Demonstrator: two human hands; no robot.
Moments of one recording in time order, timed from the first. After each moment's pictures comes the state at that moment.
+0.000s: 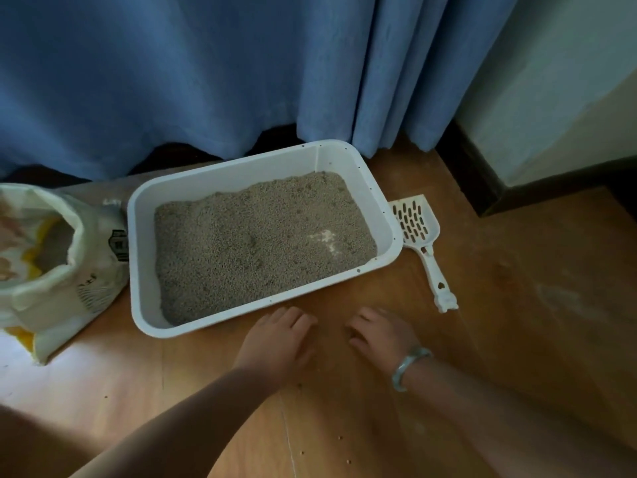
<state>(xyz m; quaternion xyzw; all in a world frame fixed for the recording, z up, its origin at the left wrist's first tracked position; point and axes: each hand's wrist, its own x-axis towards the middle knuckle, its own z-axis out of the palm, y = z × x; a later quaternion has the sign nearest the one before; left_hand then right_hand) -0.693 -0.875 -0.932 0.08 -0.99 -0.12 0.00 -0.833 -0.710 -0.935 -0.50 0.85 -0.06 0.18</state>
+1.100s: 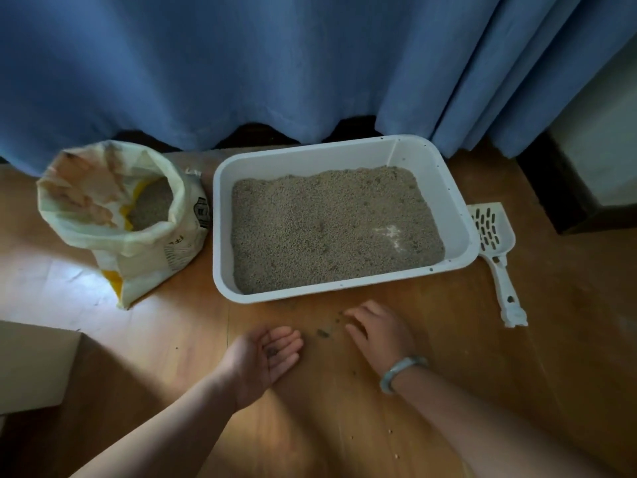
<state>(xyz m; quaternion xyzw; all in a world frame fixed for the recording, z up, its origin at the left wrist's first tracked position) -0.603 -0.918 -0.916 0.56 -0.16 -0.81 0.01 -0.767 -0.781 -0.941 -0.45 0.86 -0.18 0.17</state>
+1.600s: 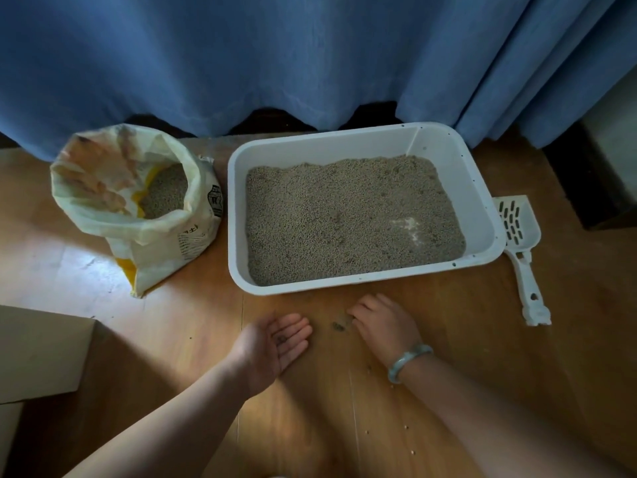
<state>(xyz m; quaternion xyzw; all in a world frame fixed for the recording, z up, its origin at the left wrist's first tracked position) -0.599 -0.931 -0.928 0.56 -0.15 -0.81 0.02 -0.761 -0.800 -0.957 -0.56 0.81 -0.11 0.11</state>
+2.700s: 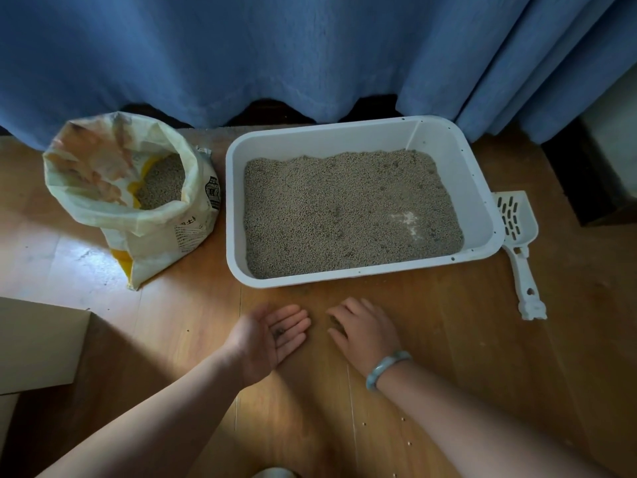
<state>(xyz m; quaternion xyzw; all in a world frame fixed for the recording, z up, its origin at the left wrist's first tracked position) -0.597 -0.933 -0.927 0.56 -0.17 -0.81 0.01 -0.729 -0.801 -0.959 -0.54 0.83 -0.13 0.10</state>
